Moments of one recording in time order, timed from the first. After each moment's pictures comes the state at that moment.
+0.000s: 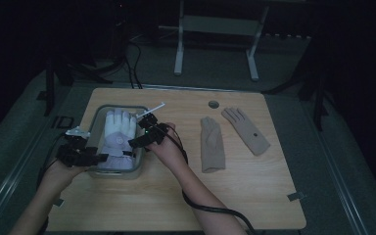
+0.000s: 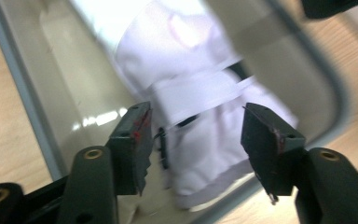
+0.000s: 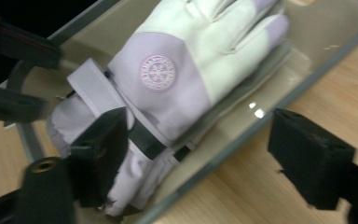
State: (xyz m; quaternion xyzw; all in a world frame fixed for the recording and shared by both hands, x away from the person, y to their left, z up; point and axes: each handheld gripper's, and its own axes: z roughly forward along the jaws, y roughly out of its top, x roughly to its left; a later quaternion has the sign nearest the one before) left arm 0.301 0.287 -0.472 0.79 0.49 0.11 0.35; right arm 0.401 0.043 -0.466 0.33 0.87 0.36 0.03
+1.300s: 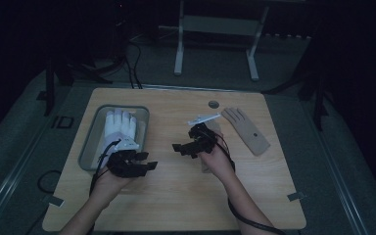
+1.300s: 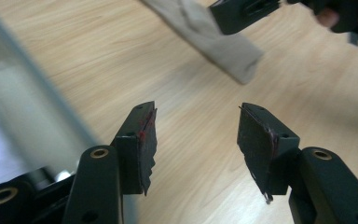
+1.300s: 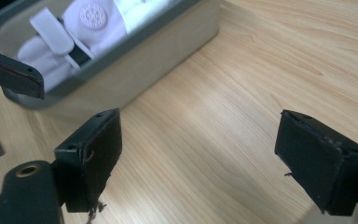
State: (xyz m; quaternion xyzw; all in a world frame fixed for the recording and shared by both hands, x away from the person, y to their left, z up) left arm 0.289 0.152 -0.481 0.81 0.38 0.08 0.44; right arm 0.383 -0.099 -0.467 0.33 0.86 0.39 0.07
